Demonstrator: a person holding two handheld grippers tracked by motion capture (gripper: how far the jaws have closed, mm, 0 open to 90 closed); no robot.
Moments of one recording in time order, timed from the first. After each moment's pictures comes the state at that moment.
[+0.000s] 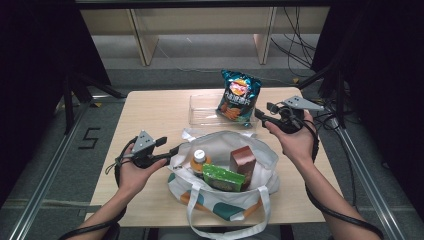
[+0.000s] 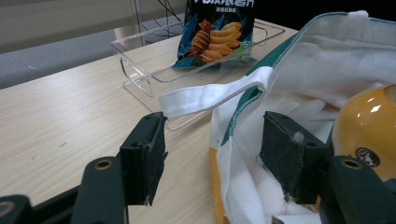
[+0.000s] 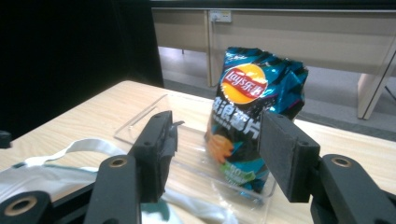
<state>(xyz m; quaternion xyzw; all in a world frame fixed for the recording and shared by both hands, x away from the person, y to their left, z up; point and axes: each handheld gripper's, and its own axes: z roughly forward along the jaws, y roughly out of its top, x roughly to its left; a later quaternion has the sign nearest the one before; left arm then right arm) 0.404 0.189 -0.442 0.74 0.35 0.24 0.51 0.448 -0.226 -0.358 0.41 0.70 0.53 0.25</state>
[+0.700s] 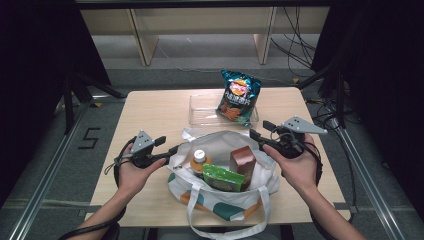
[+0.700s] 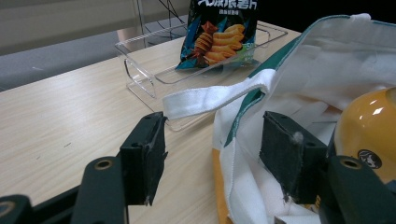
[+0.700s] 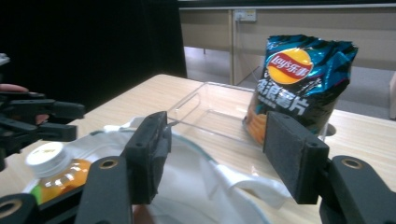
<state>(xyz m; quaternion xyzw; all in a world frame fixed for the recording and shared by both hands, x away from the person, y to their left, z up) 0.403 0.191 -0.441 0.74 0.36 0.24 0.52 0.384 -0.213 -0.364 0.40 0.70 0.55 0.22</state>
